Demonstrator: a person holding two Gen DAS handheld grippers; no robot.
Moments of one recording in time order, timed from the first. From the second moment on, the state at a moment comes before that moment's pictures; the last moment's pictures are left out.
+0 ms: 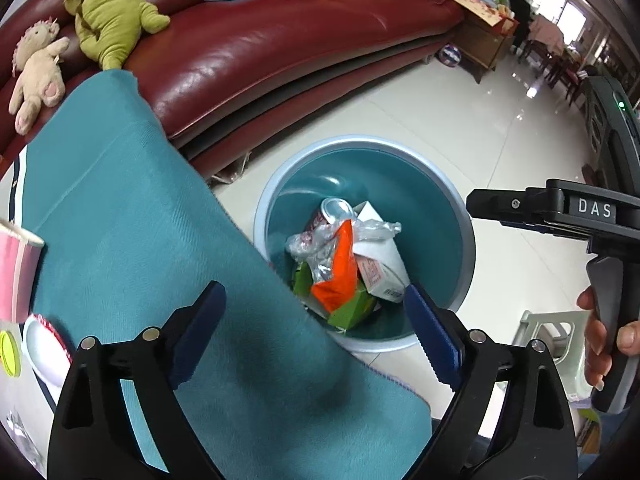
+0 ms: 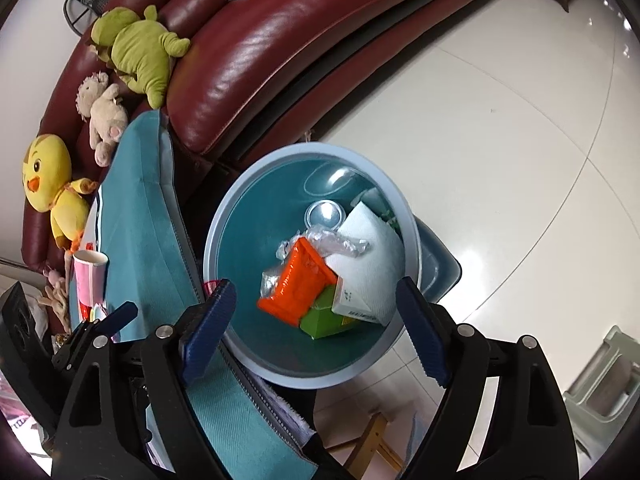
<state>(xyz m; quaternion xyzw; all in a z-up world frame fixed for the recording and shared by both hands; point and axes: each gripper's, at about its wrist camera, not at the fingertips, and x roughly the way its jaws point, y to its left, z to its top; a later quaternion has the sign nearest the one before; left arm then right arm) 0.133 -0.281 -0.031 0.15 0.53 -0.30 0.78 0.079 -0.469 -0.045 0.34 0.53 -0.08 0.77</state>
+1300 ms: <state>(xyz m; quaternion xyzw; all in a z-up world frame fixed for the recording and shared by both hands) 0.098 -0.057 0.013 0.01 0.50 -0.20 0.84 0.084 -0.282 0.029 0.15 0.57 -0.02 0.81</state>
